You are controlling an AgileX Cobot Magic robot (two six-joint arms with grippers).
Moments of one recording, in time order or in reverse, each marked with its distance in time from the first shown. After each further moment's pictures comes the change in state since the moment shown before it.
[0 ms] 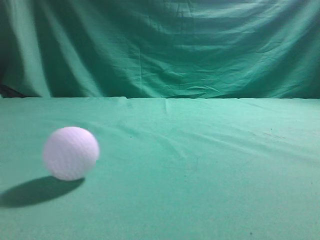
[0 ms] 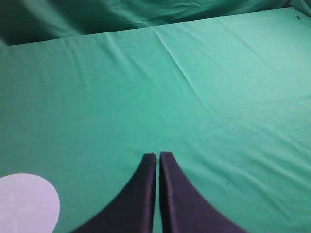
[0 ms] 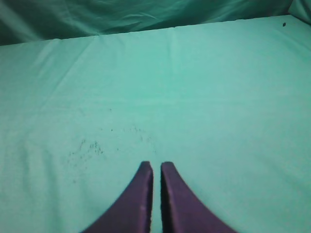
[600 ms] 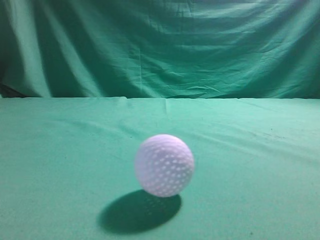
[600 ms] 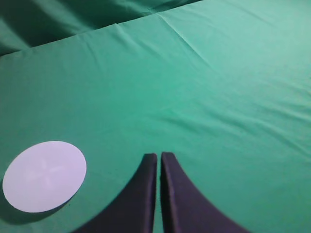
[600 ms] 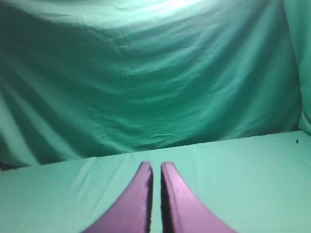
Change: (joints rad) left arm 0.000 -0.406 0.278 0.150 0.041 0.000; right arm 0.000 0.035 -0.197 0.139 -0.161 -0.073
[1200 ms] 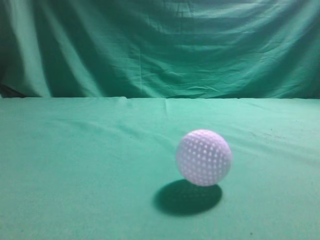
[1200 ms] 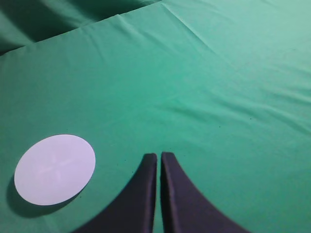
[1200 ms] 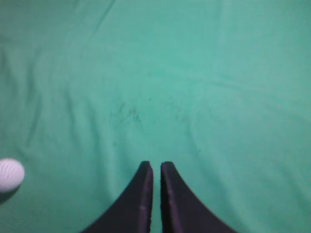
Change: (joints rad) left arm 0.000 -0.003 0.006 0.048 0.024 0.003; right arm 0.046 0.524 -0.336 0.042 0.579 -0.303
